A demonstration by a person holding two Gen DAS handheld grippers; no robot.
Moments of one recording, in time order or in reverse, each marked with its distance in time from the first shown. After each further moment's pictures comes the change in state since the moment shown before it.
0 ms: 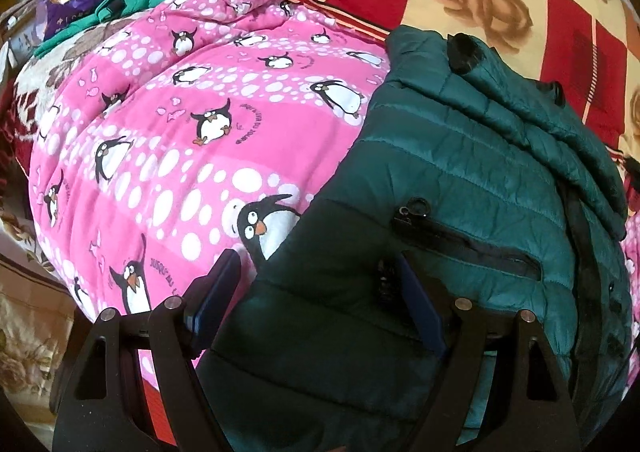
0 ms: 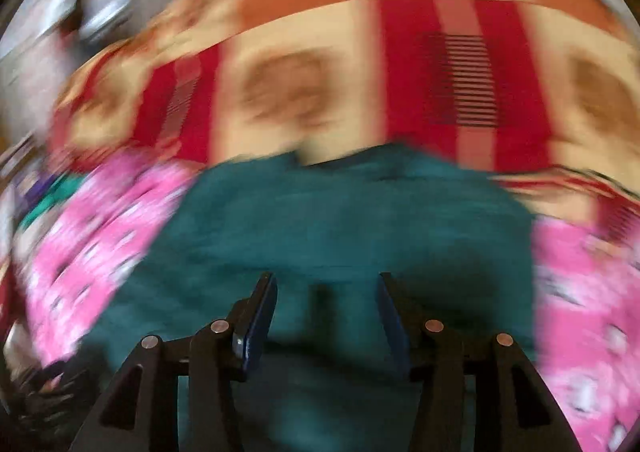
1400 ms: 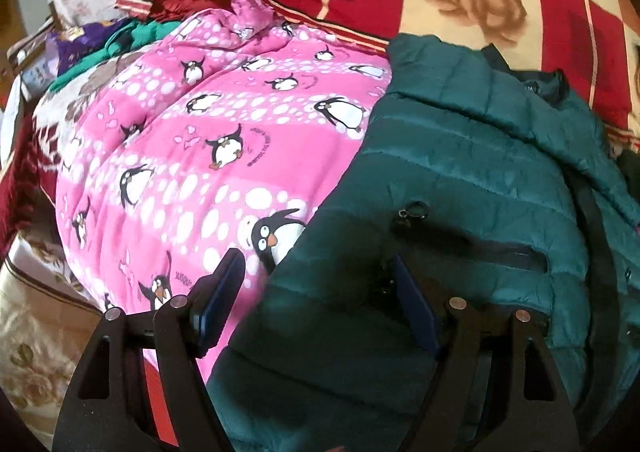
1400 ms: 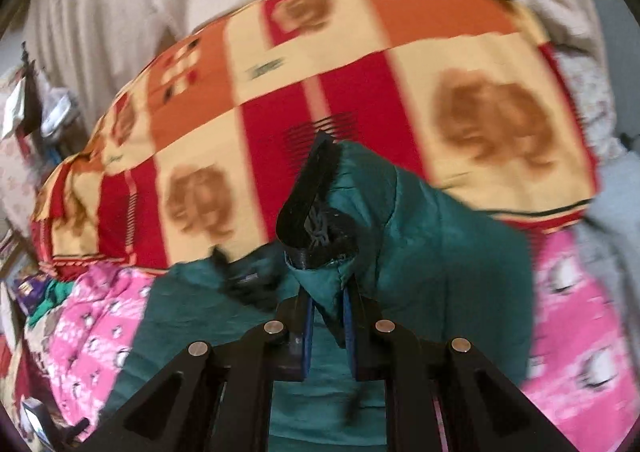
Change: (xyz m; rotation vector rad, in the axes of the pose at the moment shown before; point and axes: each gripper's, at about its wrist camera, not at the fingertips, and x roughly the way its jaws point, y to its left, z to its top) left arm -0.012 -0.009 -0.003 0.062 -0.065 0.092; right arm -0.055 -0.036 0.074 0.076 -0.073 0.091
